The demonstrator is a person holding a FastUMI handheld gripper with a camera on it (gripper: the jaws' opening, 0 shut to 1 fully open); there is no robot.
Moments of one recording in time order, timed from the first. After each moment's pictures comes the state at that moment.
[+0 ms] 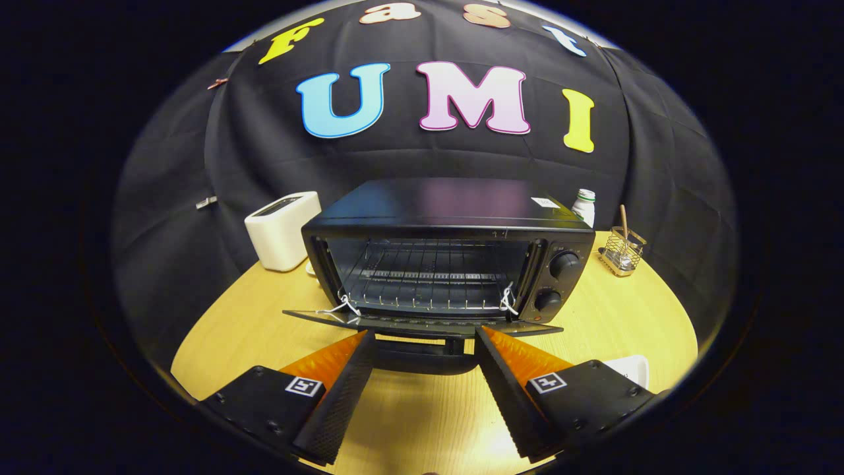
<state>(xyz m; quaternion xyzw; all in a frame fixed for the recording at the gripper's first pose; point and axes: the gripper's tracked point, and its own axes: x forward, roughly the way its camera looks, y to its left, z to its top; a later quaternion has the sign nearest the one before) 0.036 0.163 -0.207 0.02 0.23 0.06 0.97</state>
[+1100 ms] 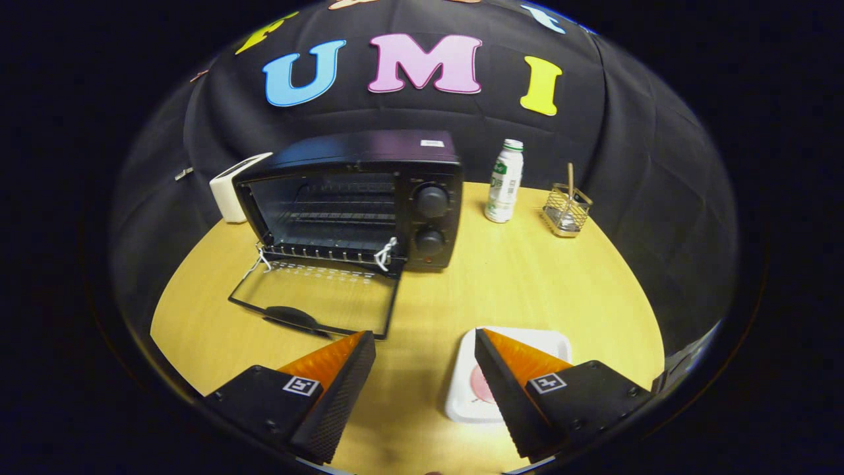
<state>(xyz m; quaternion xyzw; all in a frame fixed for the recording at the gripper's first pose) -0.016 -0.021 -0.239 -0.01 0.33 0.03 0.94</state>
